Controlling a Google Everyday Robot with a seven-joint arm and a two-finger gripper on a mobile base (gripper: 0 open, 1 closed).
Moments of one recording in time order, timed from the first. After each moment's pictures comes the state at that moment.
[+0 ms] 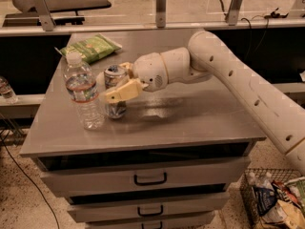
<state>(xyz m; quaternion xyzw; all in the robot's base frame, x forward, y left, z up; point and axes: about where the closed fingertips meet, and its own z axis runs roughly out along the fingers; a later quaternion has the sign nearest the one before) 0.545 0.100 0.909 -0.59 0.48 0.51 0.41</state>
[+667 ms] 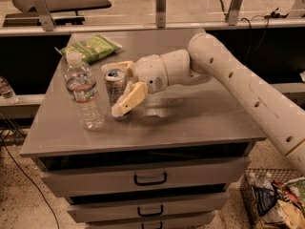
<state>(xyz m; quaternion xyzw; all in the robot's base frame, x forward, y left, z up) 0.541 0.101 0.905 -0.59 0.48 0.51 0.41</state>
